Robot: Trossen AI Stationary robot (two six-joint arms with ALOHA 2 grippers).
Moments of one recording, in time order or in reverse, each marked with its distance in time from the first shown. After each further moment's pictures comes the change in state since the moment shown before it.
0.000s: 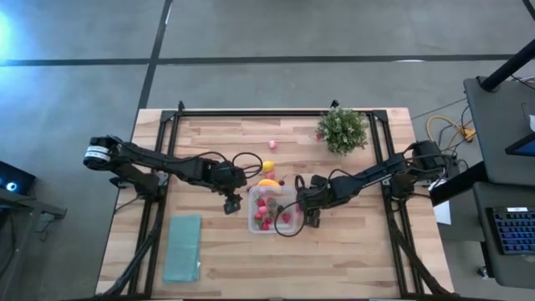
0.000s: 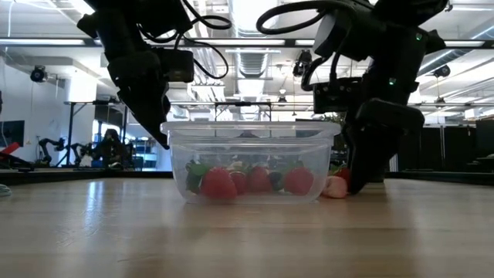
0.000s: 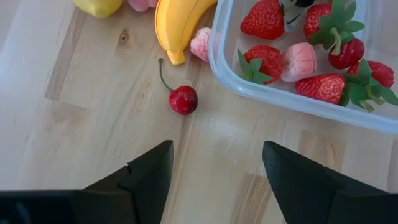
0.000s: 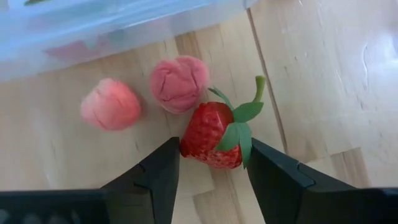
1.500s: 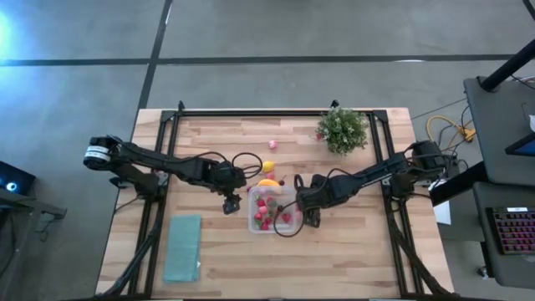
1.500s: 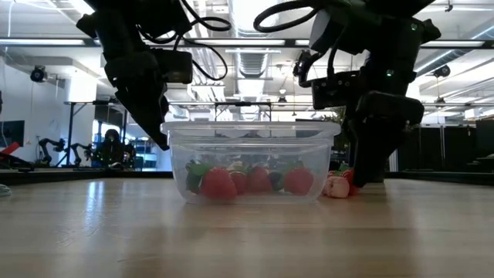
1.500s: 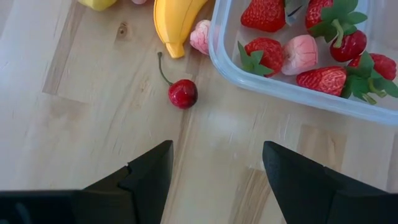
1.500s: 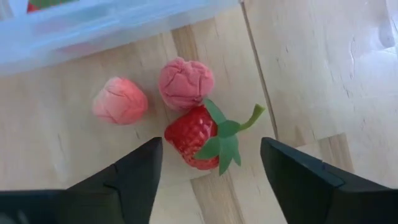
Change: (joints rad) left arm 0.000 -0.001 0.000 -0.017 0.006 0.003; right arm 0.000 0.002 0.062 -0.116 -0.008 0.007
